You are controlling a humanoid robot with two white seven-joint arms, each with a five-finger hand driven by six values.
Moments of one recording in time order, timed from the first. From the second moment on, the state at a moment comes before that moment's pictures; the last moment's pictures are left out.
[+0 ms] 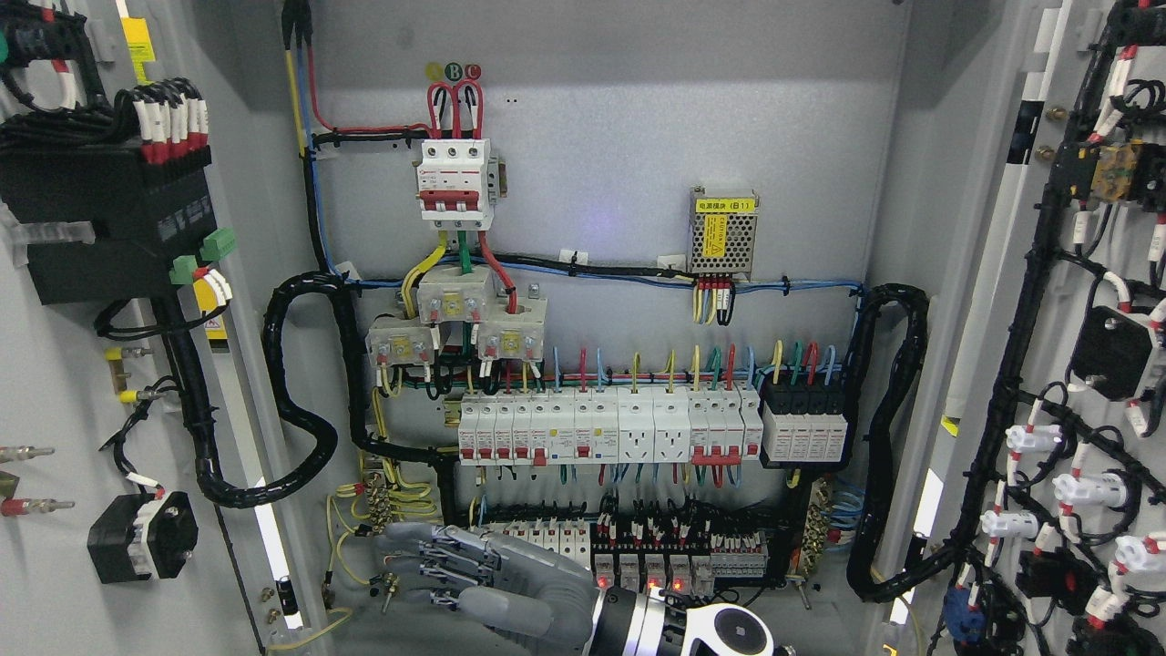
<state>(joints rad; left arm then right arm) -0.07 -0.05 -0.35 0.04 0.47 -0.12 -0.02 -0.62 0.14 0.40 -1.37 -0.39 0.28 0.87</state>
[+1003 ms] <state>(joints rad) -0.07 -0.06 -0.35 0.04 0.47 -0.12 -0.02 -0.58 0.15 0.64 -1.46 -0.50 0.26 0.76</state>
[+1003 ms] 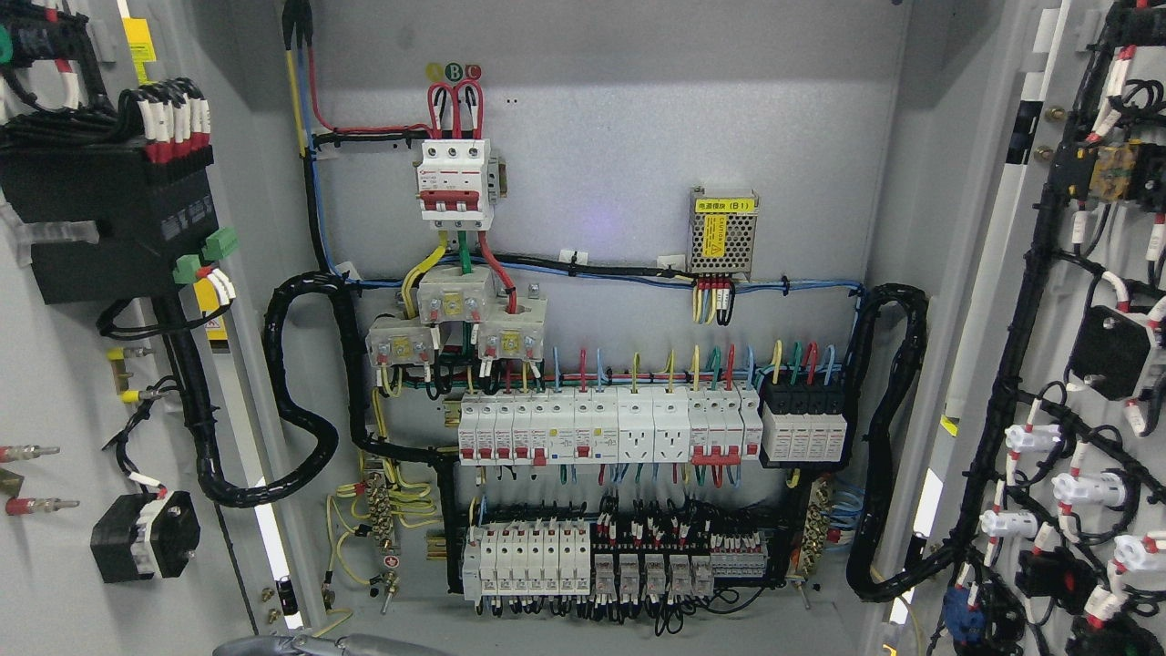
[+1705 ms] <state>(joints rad) -0.06 -0.06 -0.35 0.04 0.47 -0.12 -0.02 -0.59 0.15 0.73 -1.48 -0.50 0.26 0.73</state>
